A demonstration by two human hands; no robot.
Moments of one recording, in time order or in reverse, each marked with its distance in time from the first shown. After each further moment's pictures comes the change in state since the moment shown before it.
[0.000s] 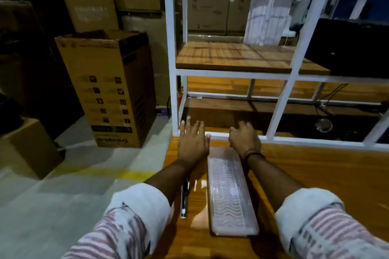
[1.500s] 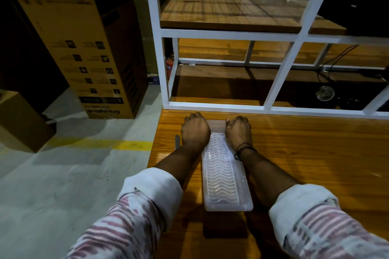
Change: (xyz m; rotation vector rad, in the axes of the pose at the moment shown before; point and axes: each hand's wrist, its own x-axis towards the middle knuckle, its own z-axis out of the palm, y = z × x) left_hand 0.000 0.032 0.056 -0.059 -0.251 -0.191; right_hand -0.021 0.044 0.055 0.090 -0.061 0.193
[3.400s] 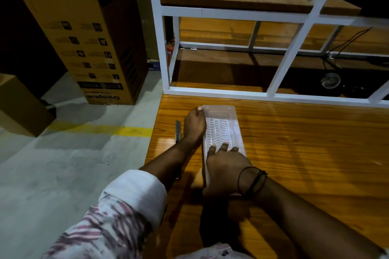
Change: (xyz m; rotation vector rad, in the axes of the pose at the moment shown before) left_hand -0.035 -0.008 0.003 -1.057 -0.038 -0.262; right_hand -0.158 -0.066 -0.087 -0.850 -0.880 -0.418
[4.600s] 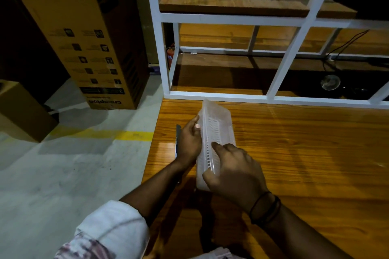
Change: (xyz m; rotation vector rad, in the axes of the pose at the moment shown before) left_hand -0.038 -0.019 -0.020 -0.021 -0.007 0.067; right_hand -0.022 0.002 0.028 0.350 0.704 0.094
